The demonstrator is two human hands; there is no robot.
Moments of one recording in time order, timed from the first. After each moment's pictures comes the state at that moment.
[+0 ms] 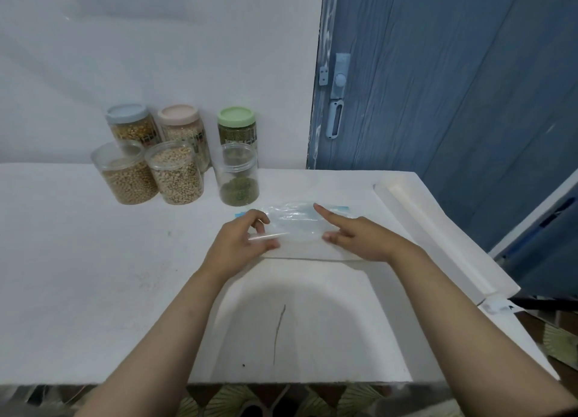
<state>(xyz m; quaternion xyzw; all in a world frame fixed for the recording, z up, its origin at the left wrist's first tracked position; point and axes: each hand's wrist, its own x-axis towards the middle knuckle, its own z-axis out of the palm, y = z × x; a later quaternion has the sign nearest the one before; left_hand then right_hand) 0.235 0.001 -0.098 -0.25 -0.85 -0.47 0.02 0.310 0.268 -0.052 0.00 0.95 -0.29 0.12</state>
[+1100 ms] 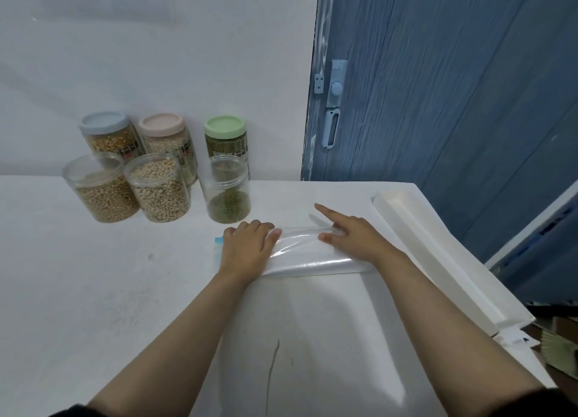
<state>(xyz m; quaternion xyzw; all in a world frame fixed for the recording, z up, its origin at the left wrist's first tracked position) 0.171 0.056 -0.139 -0.24 -0.96 -0.15 0.07 0.246 0.293 -0.083 0.06 0.94 -0.34 0.03</state>
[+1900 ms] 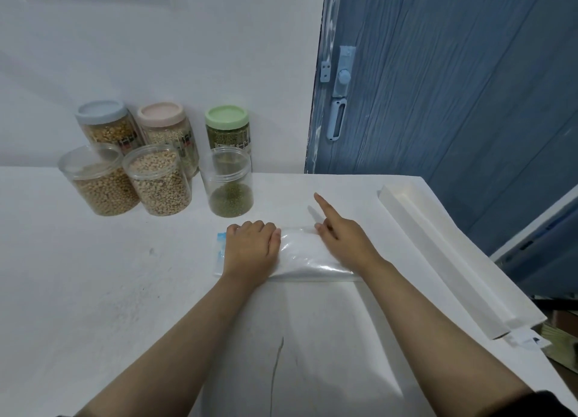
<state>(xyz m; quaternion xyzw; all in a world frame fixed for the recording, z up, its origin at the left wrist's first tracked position) 0.179 0.059 -0.155 -0.23 -0.94 -0.14 0.23 0.242 0.261 -0.111 0.03 0.94 -0.34 -0.06</state>
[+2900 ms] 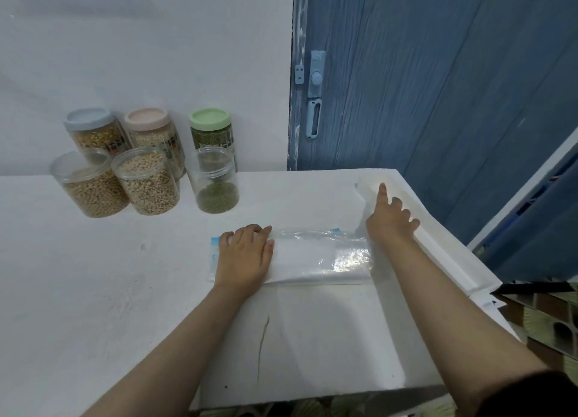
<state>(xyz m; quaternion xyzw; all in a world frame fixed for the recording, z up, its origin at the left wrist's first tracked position) 0.223 0.056 -0.159 -0.26 -0.94 -0.16 0.16 0.281 0.328 -0.083 0.39 0.91 -0.13 0.00</state>
